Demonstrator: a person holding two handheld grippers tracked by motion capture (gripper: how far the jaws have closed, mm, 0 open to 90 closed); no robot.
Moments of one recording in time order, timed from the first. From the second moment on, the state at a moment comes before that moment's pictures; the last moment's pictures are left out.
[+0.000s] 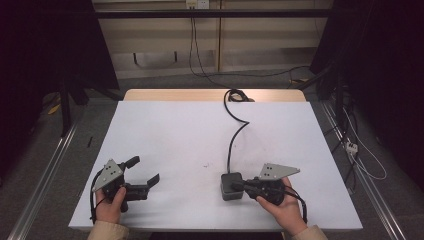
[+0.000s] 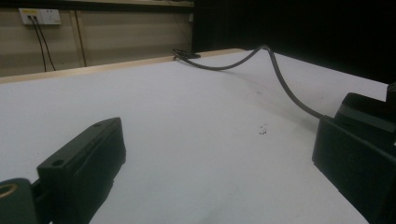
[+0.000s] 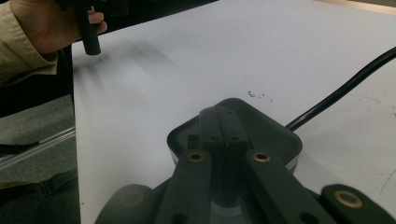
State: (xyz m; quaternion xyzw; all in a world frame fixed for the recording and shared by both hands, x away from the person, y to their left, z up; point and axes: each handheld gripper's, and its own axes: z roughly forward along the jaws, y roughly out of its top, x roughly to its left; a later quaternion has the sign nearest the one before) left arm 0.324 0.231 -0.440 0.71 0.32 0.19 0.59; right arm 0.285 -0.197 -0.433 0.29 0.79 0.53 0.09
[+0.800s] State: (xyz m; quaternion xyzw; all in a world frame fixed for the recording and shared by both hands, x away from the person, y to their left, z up) left arm 0.323 0.230 -0.440 0.71 0.32 0.19 0.59; right arm 0.284 -0.195 -0.433 0.29 0.79 0.53 0.11
